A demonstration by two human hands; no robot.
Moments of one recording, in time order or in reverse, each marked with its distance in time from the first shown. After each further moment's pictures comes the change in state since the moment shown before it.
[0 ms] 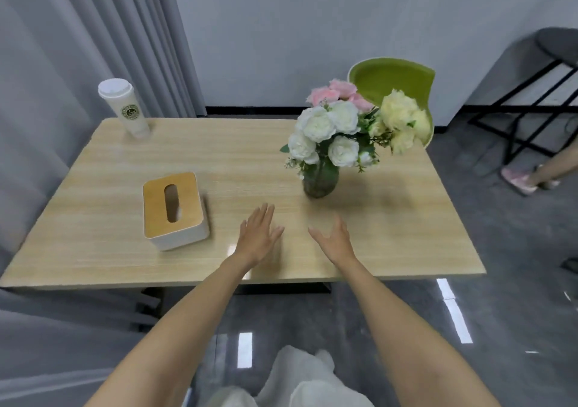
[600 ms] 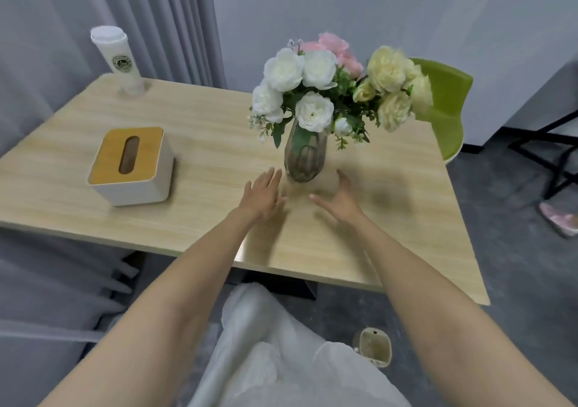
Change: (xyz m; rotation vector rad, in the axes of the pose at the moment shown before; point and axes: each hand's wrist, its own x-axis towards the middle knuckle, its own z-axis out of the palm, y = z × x) left_hand 0.090 0.060 0.073 0.182 0.076 -0.055; right_hand 0.124 0.057 -0.069 -0.145 -0.084 -0.328
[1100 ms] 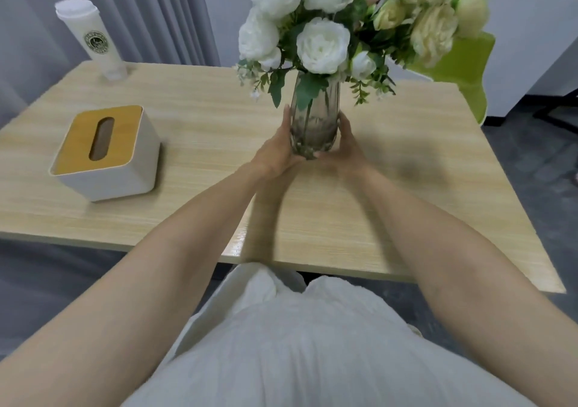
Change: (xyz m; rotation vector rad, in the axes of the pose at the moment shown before) left_hand 0.080 -0.003 0.011 -0.356 0.196 0.260; right_hand 0.070 0.006 0.024 0.330 0.041 -0.189
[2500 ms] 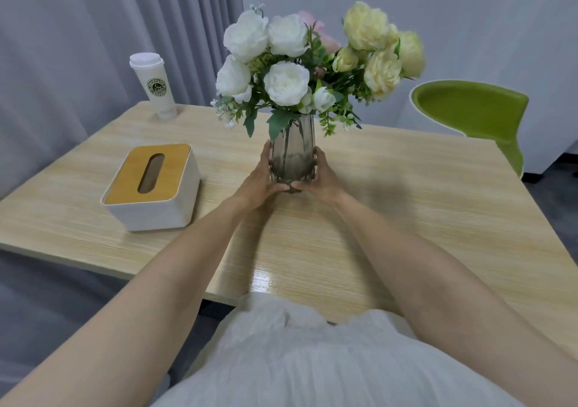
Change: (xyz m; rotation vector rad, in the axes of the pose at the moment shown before) left_hand -0.023 -0.077 -0.073 -0.073 0.118 -0.096; right_hand 0.054 -0.047 0.096 0.019 -0.125 -0.116
